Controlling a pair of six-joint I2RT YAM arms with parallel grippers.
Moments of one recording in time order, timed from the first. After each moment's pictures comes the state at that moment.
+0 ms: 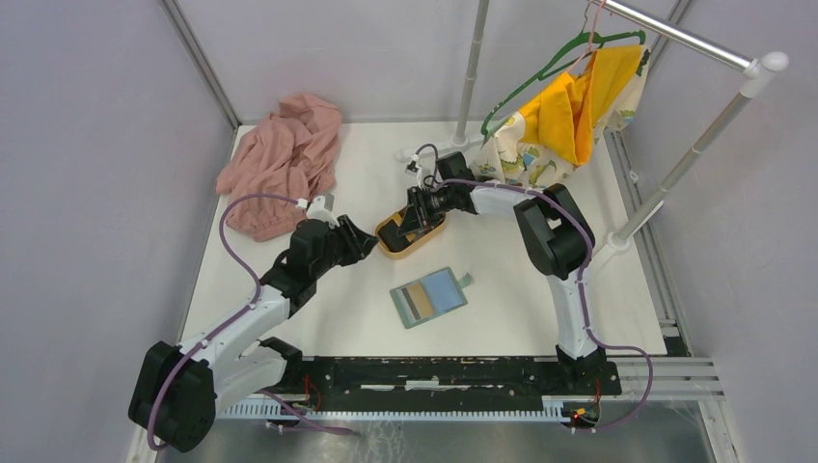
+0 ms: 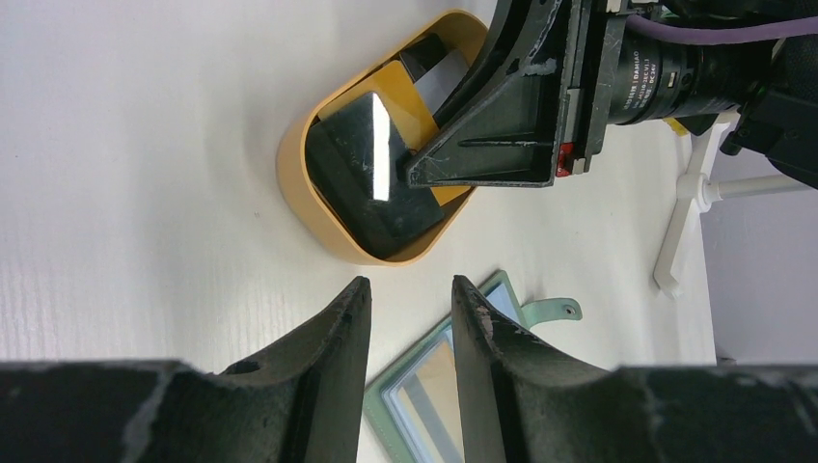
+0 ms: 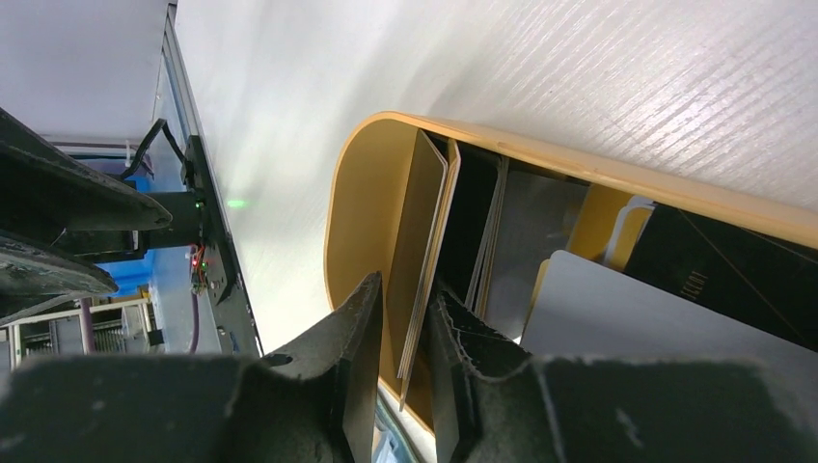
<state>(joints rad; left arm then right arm) -0.44 1.00 0.46 0.10 0.05 -0.70 0.53 2.20 1.48 -0.12 -0.89 0.30</state>
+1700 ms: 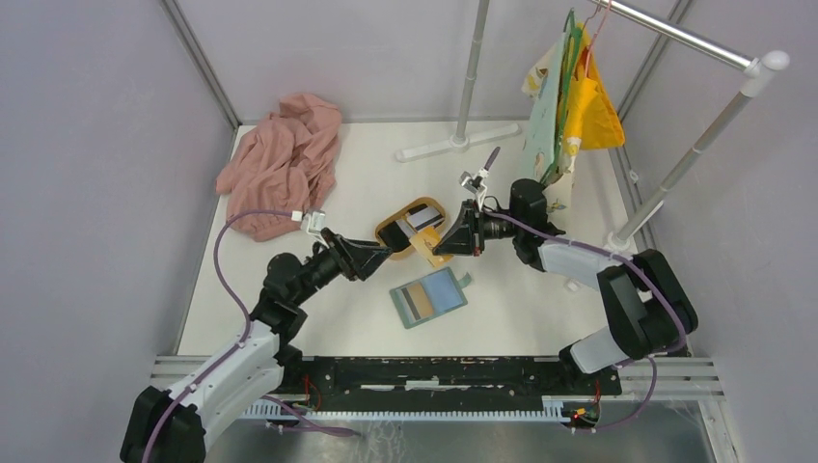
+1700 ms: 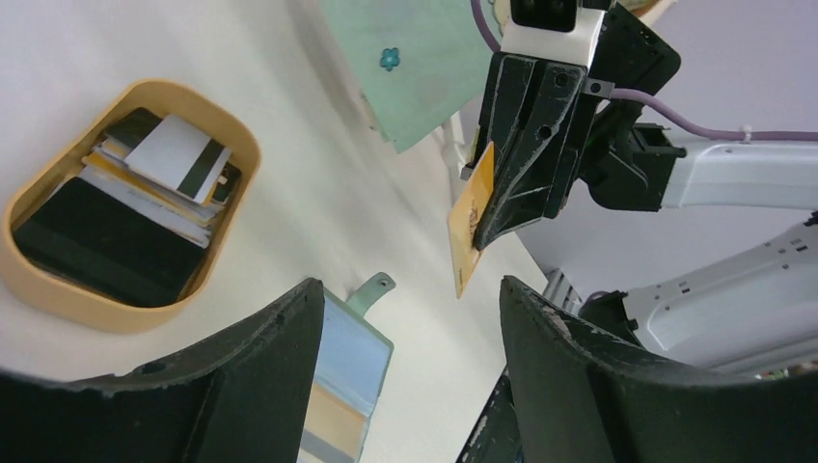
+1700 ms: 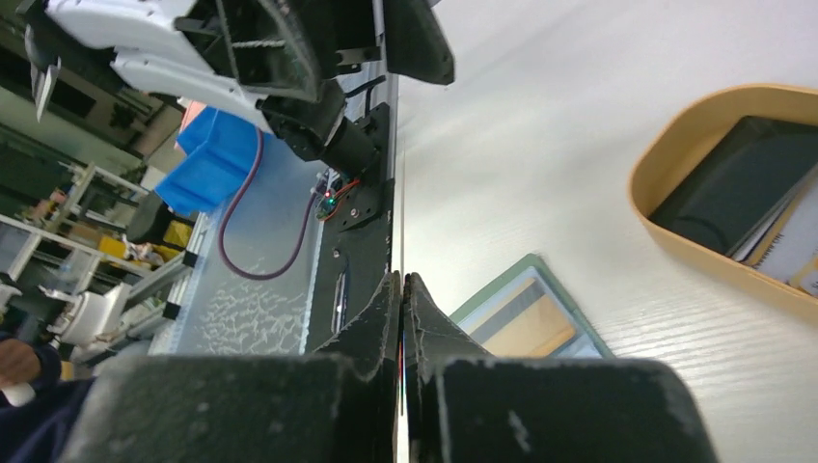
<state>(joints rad) -0.44 0.74 0.24 0.51 0.39 -0.75 0.42 1.54 0.73 0.61 -1.20 0.51</state>
